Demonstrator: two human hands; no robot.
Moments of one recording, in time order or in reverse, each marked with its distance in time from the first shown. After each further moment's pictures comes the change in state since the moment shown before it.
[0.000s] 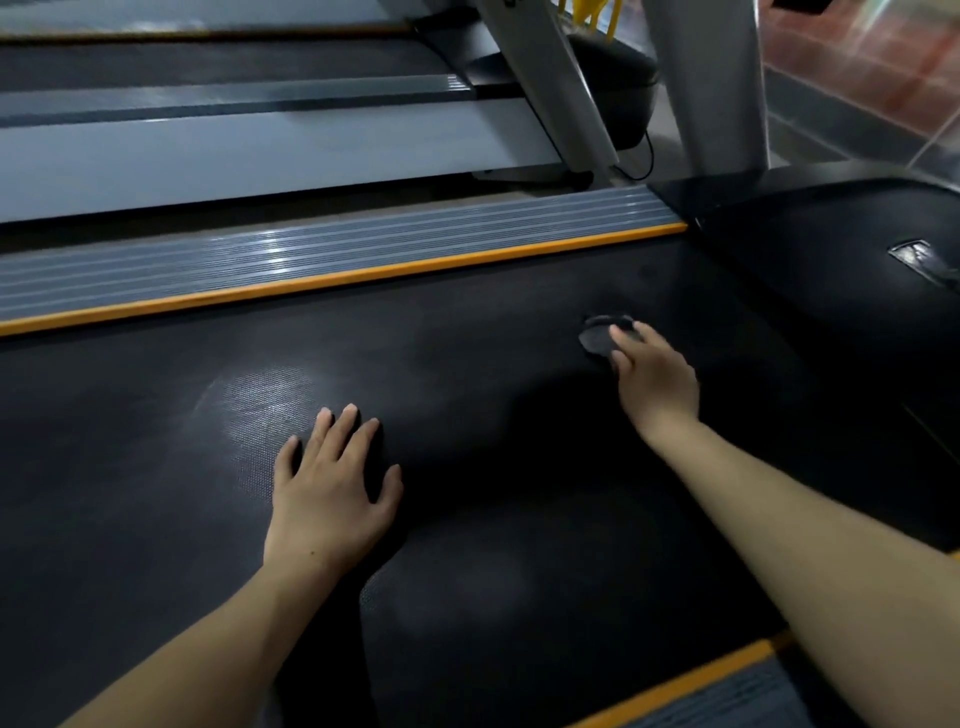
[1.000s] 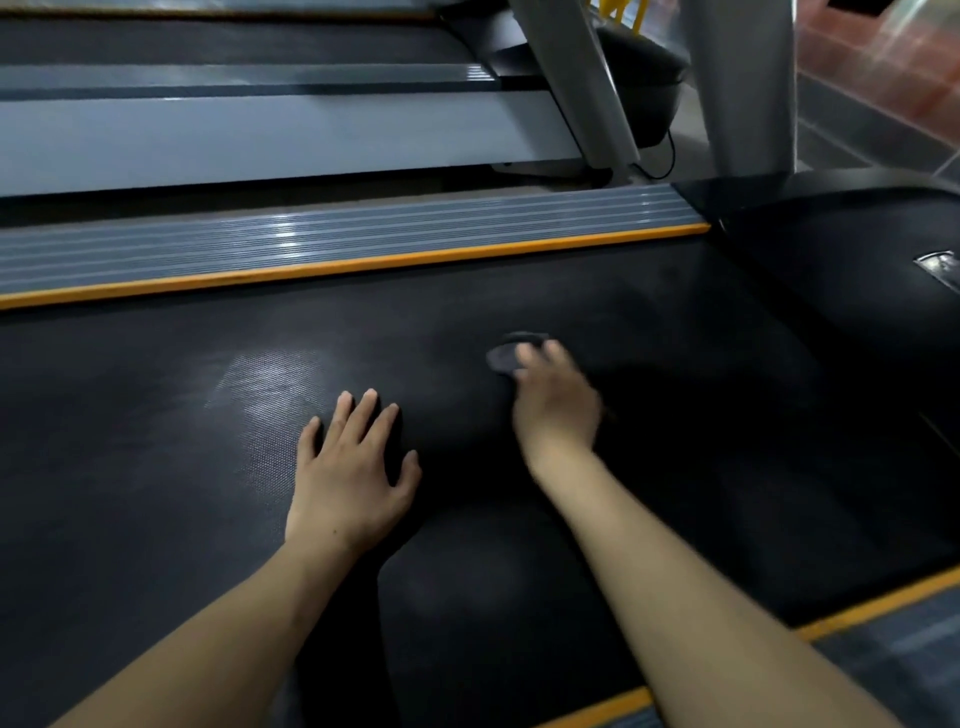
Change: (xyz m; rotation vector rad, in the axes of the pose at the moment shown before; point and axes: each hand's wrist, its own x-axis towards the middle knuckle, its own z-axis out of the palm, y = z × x) left_hand -0.002 0.001 -0.002 -0.005 -0.016 0.002; right_hand -0.063 -0.122 0.038 0.092 0.003 -0.094
